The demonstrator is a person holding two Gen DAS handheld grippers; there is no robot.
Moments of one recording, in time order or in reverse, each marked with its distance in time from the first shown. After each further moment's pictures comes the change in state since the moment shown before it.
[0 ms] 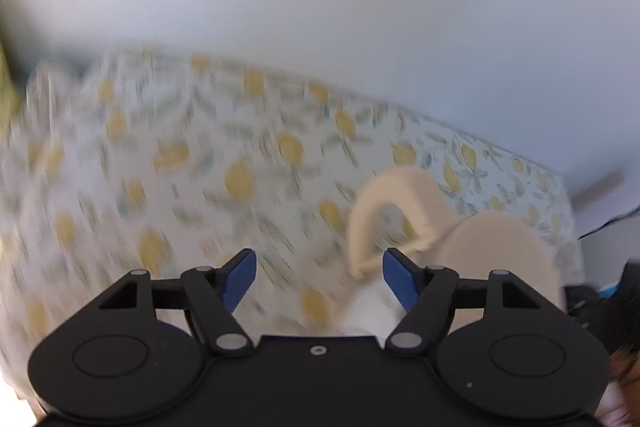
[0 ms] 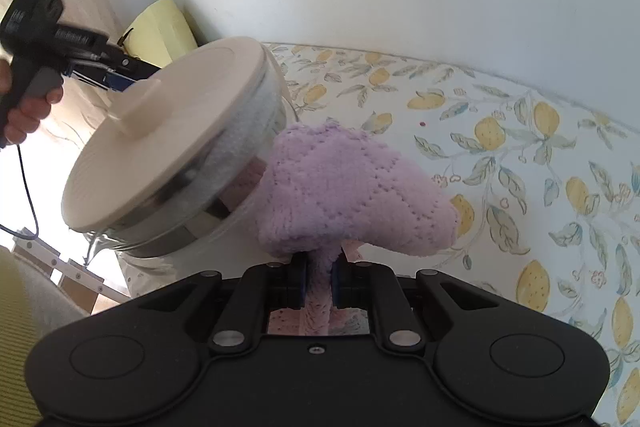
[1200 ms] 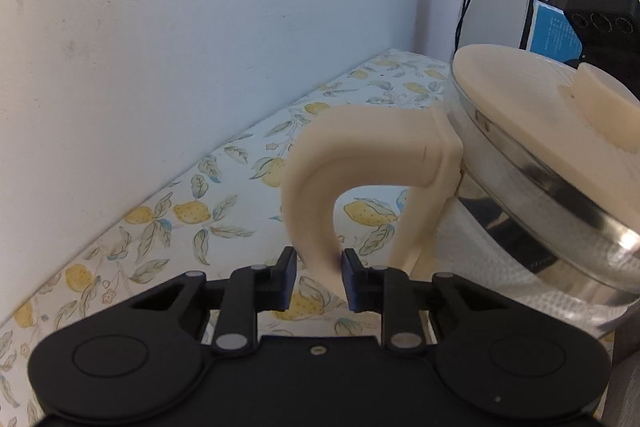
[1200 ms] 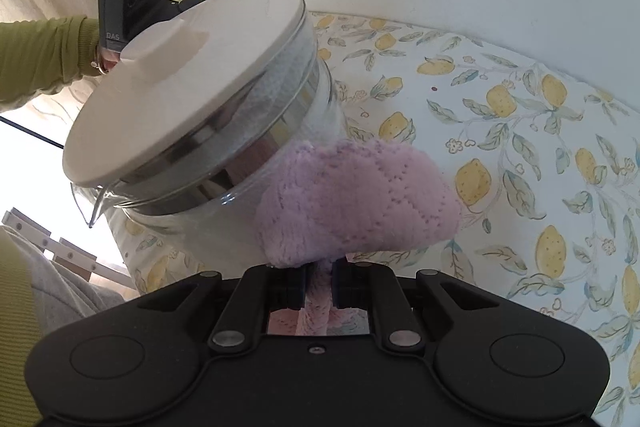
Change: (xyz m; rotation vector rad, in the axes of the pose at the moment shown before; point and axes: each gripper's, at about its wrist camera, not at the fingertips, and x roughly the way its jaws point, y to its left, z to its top) left arm 0.142 -0.011 0.018 0.850 -0.099 -0.414; right arm 0.012 0.027 -0.009 -0.018 0.097 -0.054
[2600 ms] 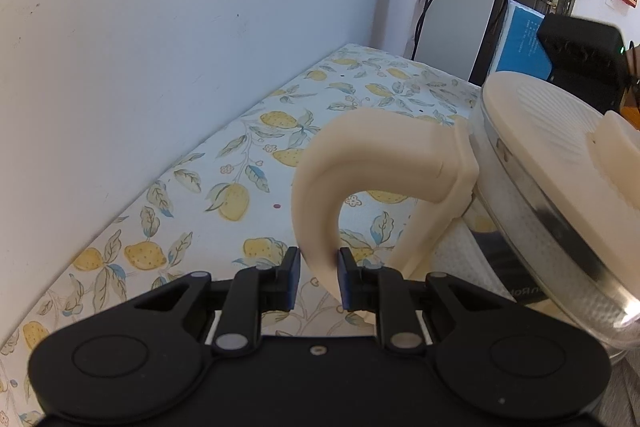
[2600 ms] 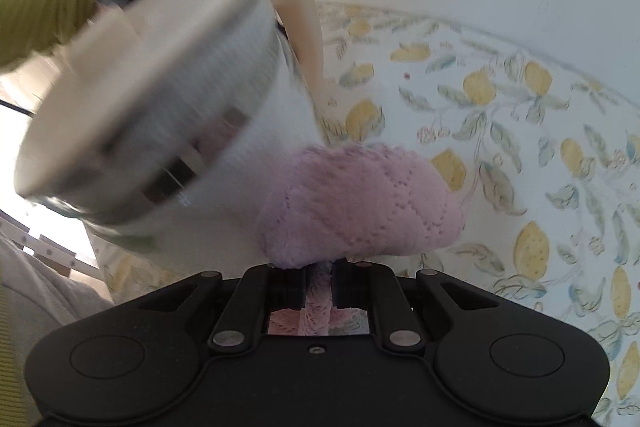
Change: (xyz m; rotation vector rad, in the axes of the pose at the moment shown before) left arm 0.028 -0.004 0.044 0.040 0.045 -0.151; right arm 0.027 -0.027 -0.001 0.013 0.034 -0.037
